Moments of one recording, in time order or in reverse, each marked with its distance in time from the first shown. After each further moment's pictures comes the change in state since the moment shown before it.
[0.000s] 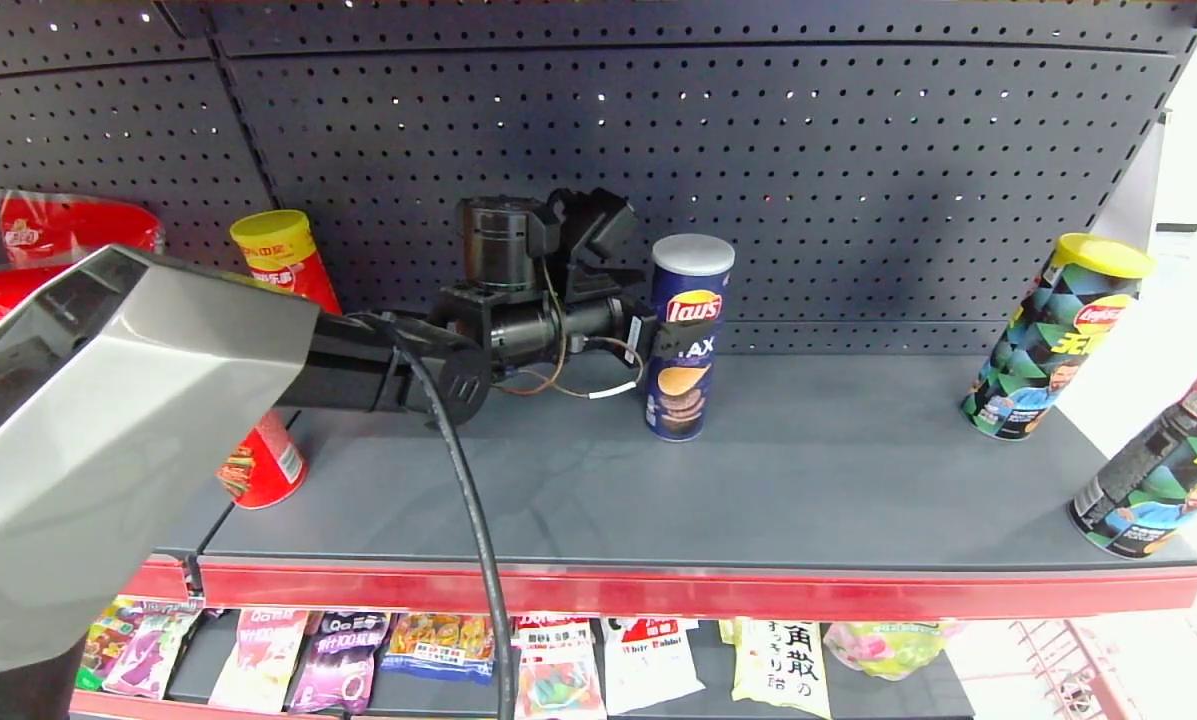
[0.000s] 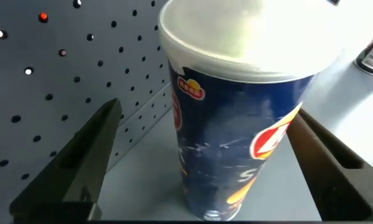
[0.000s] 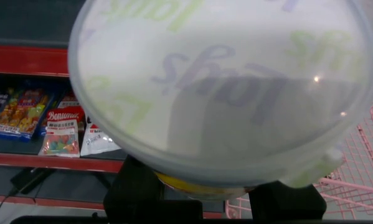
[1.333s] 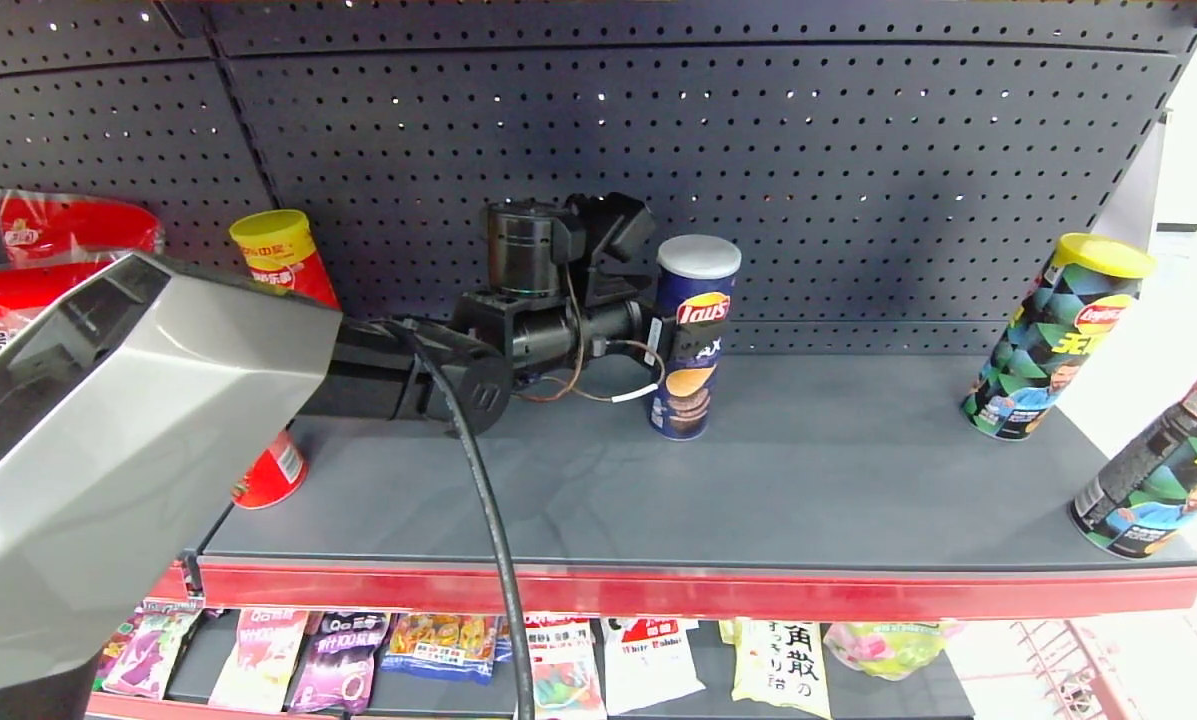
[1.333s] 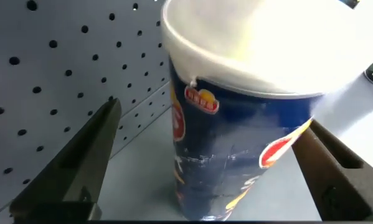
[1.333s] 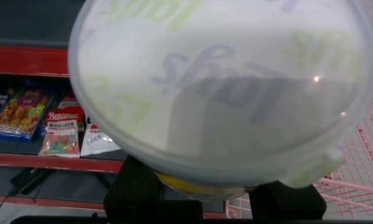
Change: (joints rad) left arm -0.040 0.012 -0.017 0.010 0.096 -0.051; right arm 0.000 0.000 -0.001 0.000 -0.001 0.000
